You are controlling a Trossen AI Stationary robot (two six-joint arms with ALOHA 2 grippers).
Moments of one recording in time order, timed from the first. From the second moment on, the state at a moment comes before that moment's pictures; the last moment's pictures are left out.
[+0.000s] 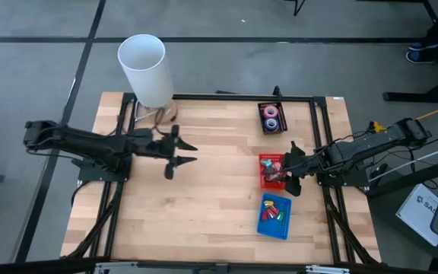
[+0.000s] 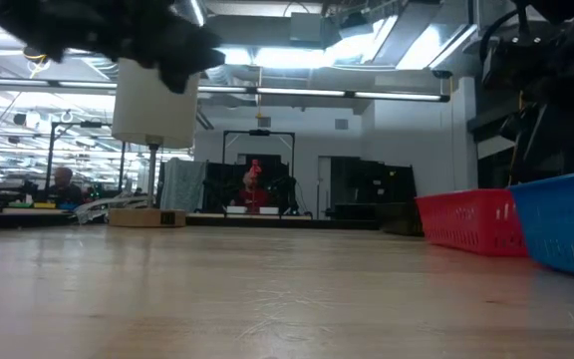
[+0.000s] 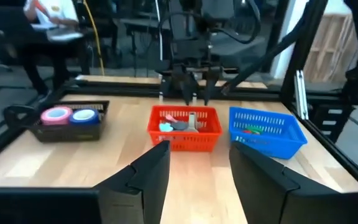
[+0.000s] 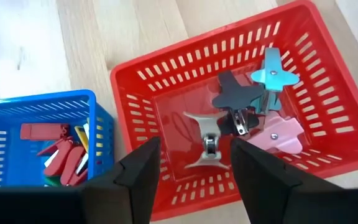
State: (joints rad) left arm 0.03 1.02 0.44 0.45 0.04 -0.06; right arm 0.30 0.92 0.53 -0.63 0.13 0.59
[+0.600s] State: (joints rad) left arm 0.03 0.47 0.02 0.52 0.01 -0.10; right arm 0.31 0.86 0.53 -0.59 0.16 0.52
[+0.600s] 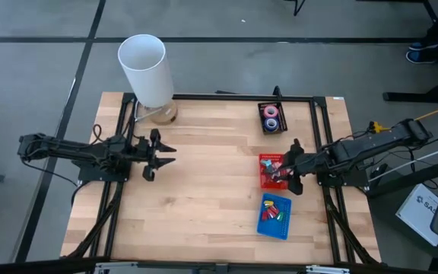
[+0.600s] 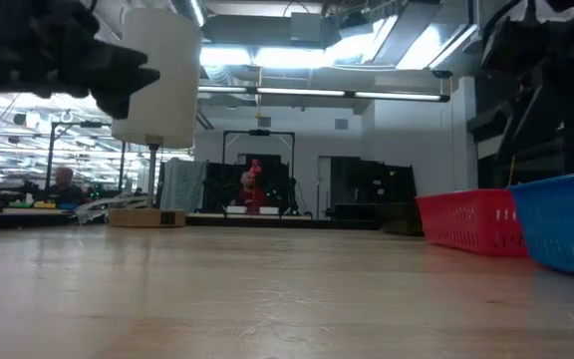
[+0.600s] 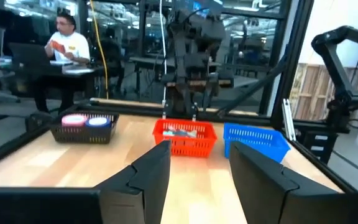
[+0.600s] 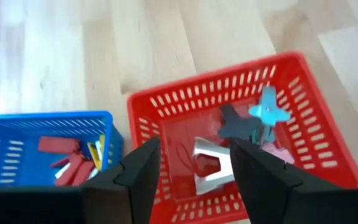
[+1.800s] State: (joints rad) left arm 0.03 0.34 0.01 0.38 -0.08 -0.09; right arm 0.30 0.00 0.08 0.01 0.10 -0.03
